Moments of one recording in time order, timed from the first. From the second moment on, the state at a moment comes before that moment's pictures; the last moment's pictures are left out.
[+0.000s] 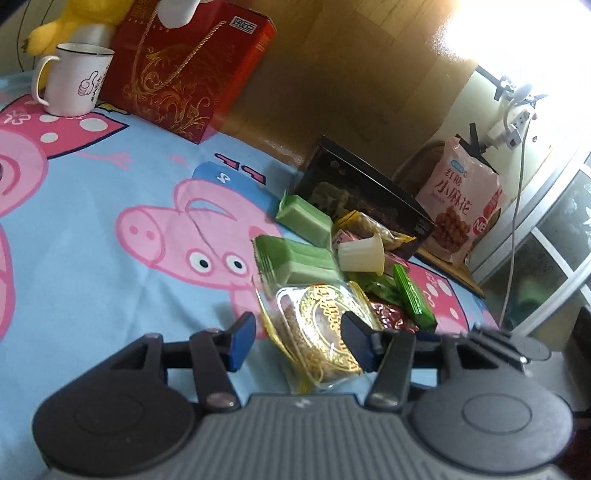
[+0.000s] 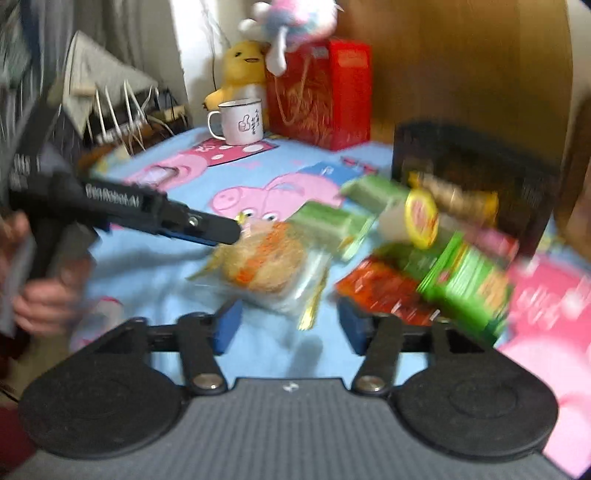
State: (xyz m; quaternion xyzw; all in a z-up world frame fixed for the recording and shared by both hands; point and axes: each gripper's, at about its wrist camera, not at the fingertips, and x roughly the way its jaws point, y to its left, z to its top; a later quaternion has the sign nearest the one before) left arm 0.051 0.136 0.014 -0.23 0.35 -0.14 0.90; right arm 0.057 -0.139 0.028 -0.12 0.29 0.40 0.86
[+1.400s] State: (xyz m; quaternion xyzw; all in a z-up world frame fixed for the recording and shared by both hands) left arm 0.292 -0.007 0.074 -0.06 0.34 -0.17 0.92; right arm 0.289 -0.165 0.063 -0.02 0.29 0.25 0.92
